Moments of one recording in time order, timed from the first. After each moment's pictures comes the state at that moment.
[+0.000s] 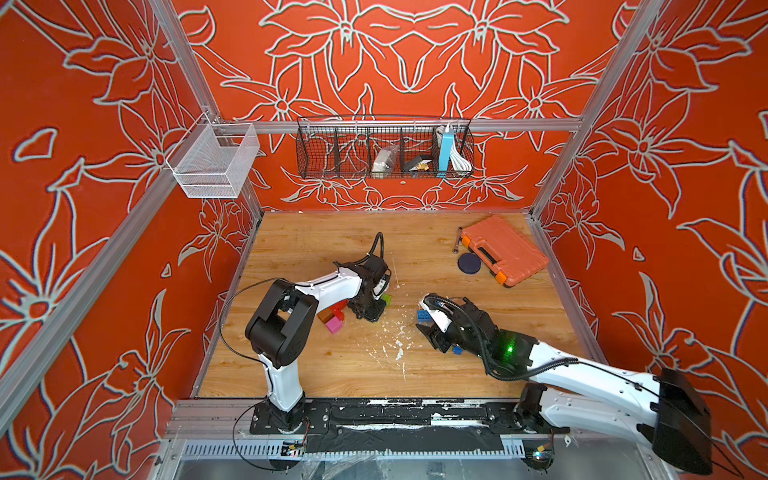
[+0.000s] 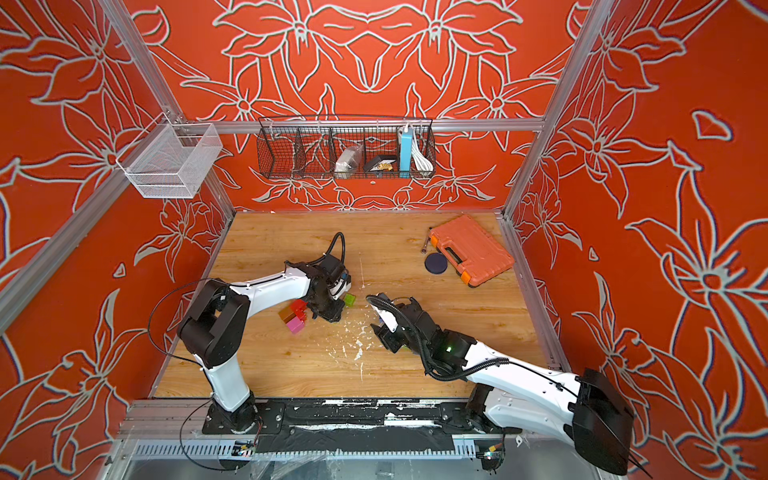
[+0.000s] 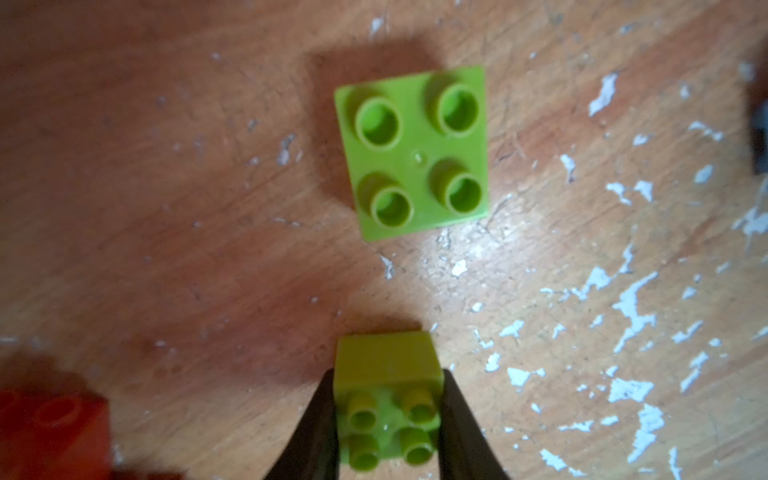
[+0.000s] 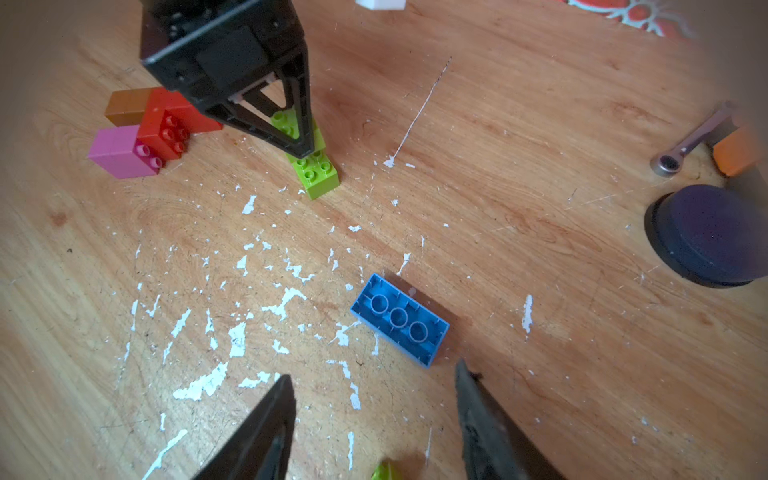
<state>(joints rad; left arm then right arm) -0.51 1.81 1.18 -0.79 0.12 -0.05 0.99 1.00 0.54 -0.09 0.17 0.01</state>
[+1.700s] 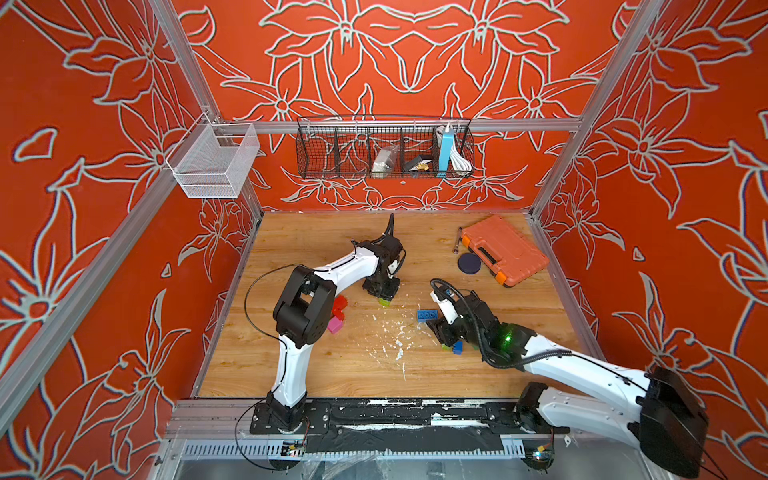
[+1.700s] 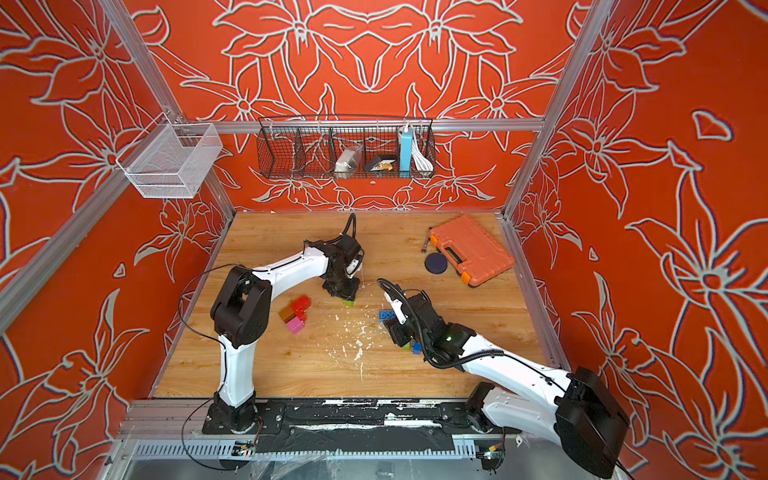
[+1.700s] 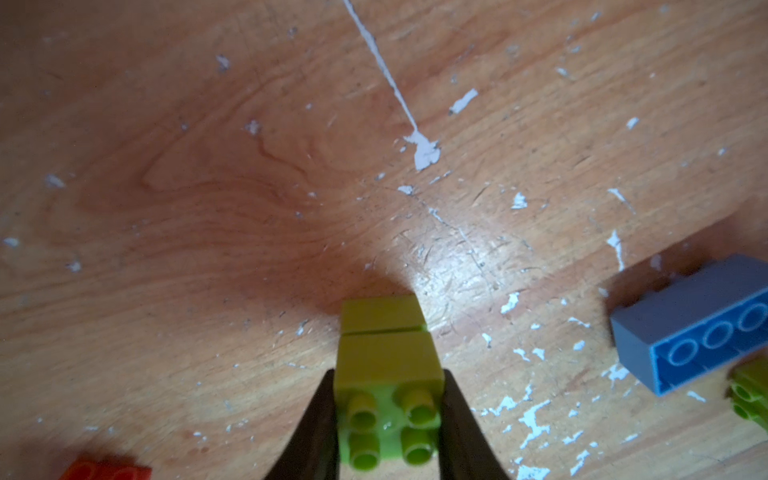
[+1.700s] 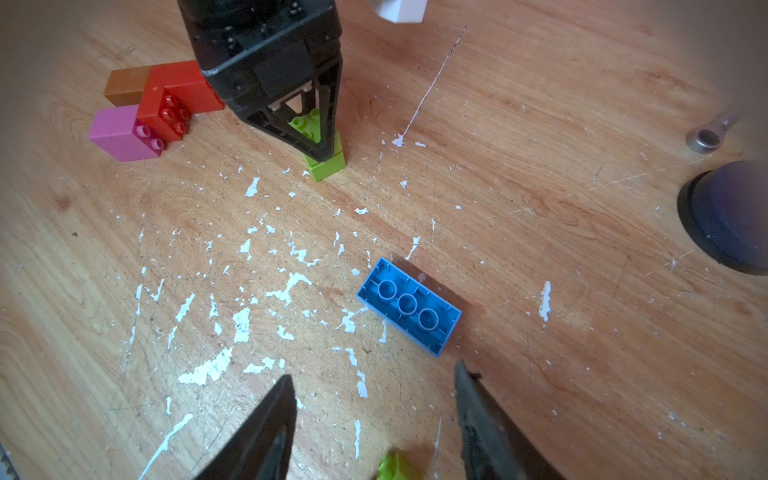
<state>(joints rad) -0.53 2.04 1.56 -0.93 0.11 -0.18 0.84 1.06 0.54 -0.18 0.10 0.14</state>
